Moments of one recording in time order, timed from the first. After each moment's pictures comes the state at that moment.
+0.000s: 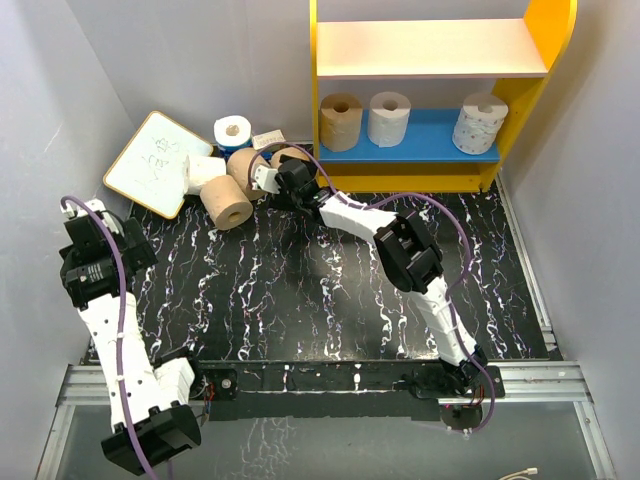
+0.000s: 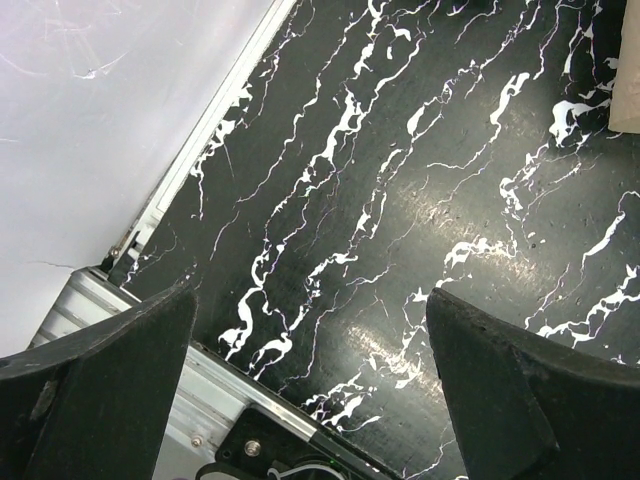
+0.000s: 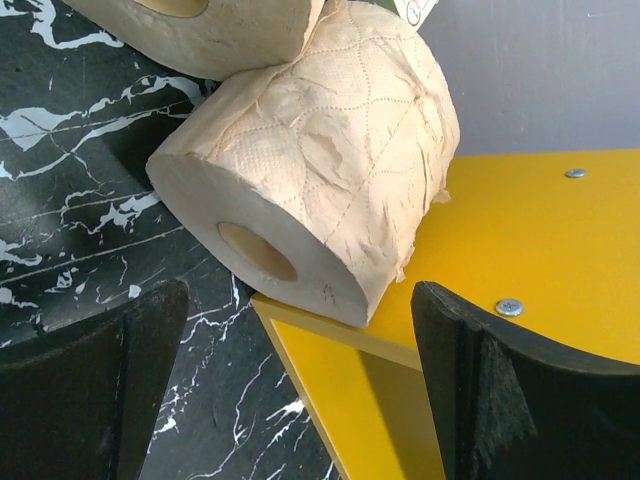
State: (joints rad) left arm 0.43 0.87 1.09 -0.99 -0.16 -0.05; right arm 0.71 2.33 1.89 -0.06 0.28 -0.85
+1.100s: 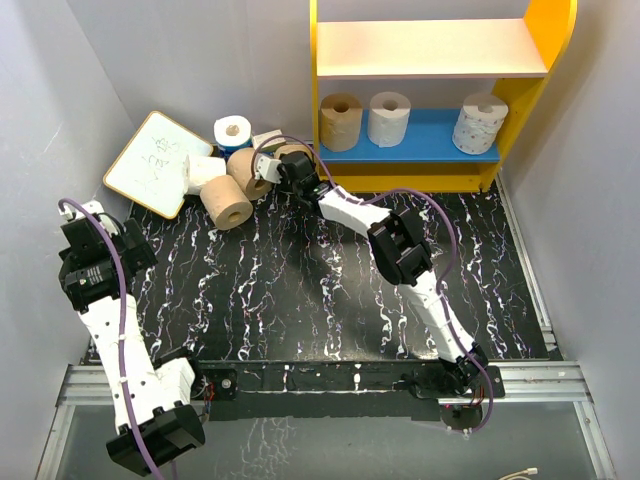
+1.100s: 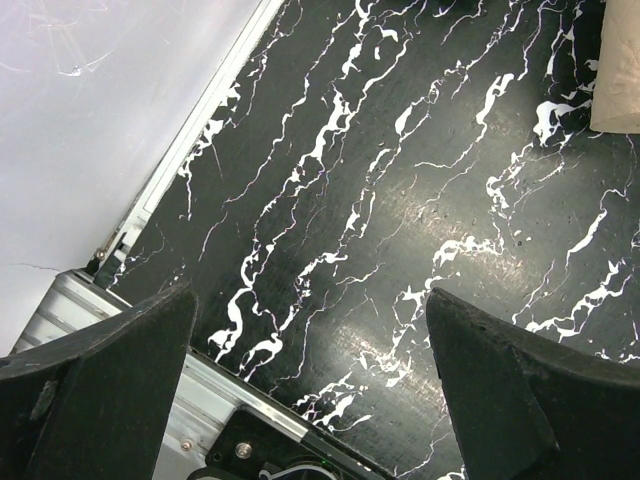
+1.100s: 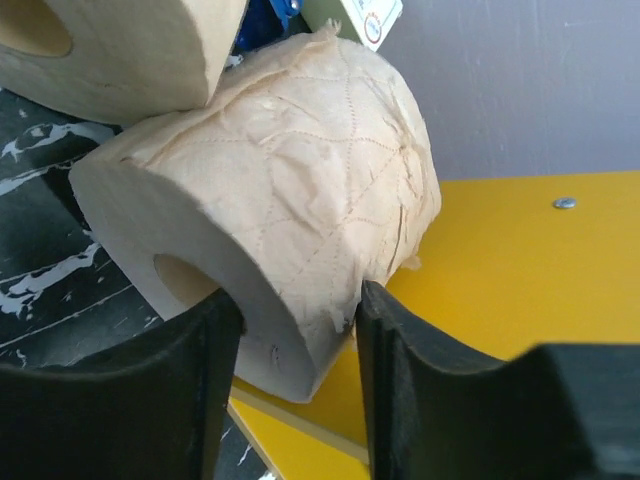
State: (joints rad) left arm 0.47 0.85 1.08 -0.99 -0.11 -0.04; right arm 0.66 2.50 2.08 -0.04 0.26 -0.88
